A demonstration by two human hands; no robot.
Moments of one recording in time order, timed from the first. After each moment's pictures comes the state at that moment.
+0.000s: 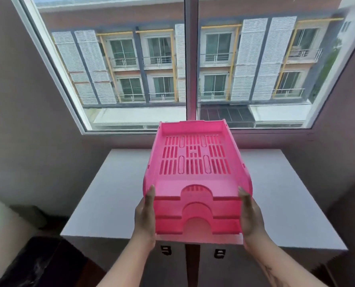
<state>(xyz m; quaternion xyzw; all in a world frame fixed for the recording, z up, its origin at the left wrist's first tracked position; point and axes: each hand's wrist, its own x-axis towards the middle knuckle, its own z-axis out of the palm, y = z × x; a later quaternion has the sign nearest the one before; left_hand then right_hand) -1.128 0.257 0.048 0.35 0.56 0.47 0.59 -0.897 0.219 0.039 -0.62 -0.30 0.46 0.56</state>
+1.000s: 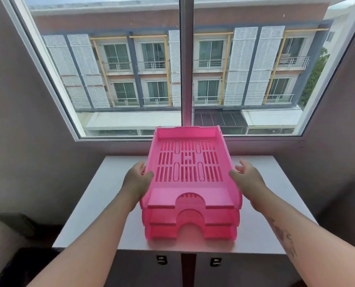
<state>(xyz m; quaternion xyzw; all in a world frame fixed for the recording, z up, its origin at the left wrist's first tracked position) -1.141 0.333 0.133 0.55 0.64 0.34 0.42 -0.866 0.282 0.130 -0.72 -0.40 0.37 0.43</state>
